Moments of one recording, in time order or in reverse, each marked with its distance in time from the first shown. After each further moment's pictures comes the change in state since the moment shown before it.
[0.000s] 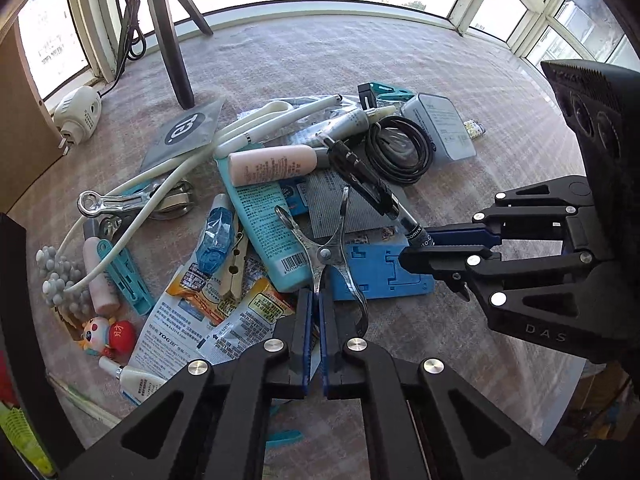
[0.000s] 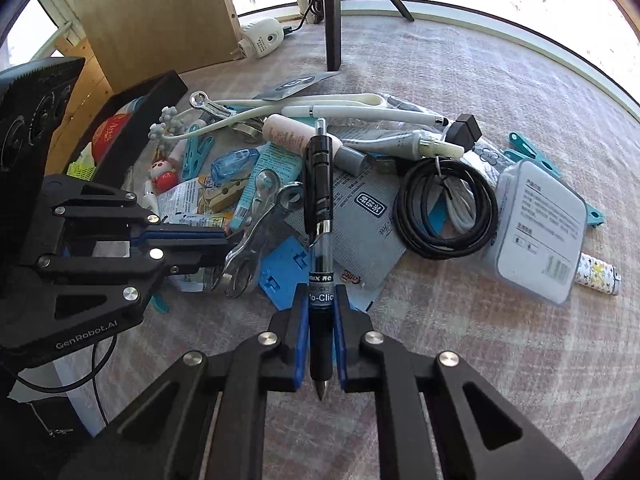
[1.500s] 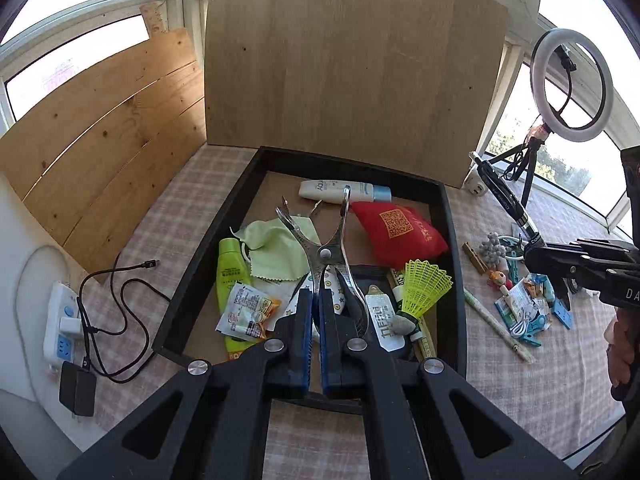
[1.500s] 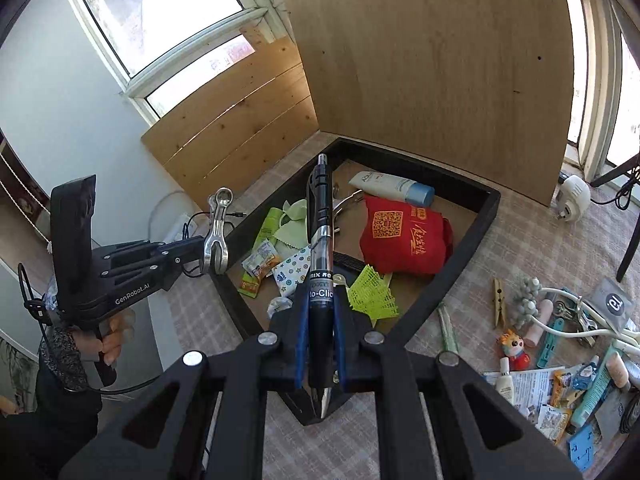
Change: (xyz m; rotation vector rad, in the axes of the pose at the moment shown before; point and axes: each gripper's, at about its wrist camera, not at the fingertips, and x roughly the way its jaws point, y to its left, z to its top) left arm -0.268 0.248 -0.246 -0.632 -0.374 0.444; right arm -0.014 0.337 0.095 -0.358 -0.144 0.384
